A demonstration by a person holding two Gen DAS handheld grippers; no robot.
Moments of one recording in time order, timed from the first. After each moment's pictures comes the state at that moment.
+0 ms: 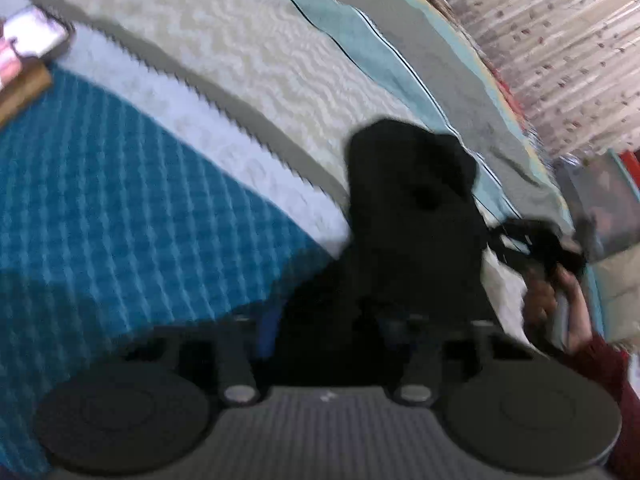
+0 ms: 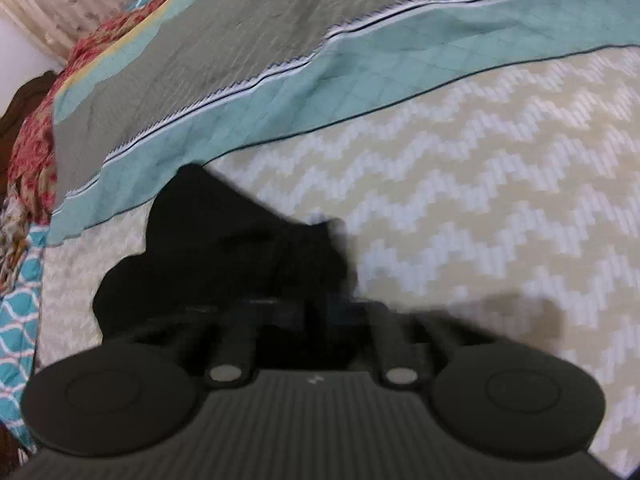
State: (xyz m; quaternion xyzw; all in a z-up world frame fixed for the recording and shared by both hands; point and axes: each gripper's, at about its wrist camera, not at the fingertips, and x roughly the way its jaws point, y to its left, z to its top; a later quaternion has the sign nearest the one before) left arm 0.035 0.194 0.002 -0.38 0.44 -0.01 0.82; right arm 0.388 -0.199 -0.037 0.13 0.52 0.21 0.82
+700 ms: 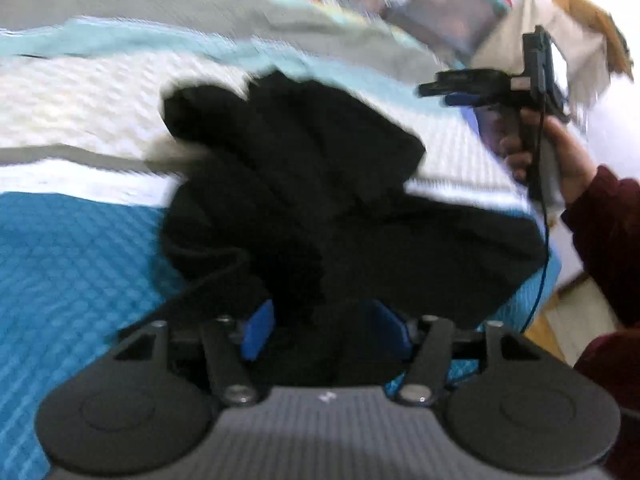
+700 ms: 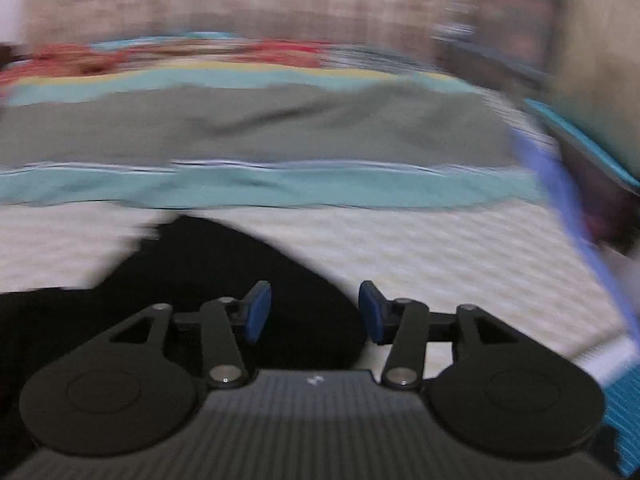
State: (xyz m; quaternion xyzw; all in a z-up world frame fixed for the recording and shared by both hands) left arm -0.006 0.033 0.051 -0.14 0.43 -0.21 0.86; right arm 0.249 -0.309 0.080 -0.06 0.34 0.11 0.93
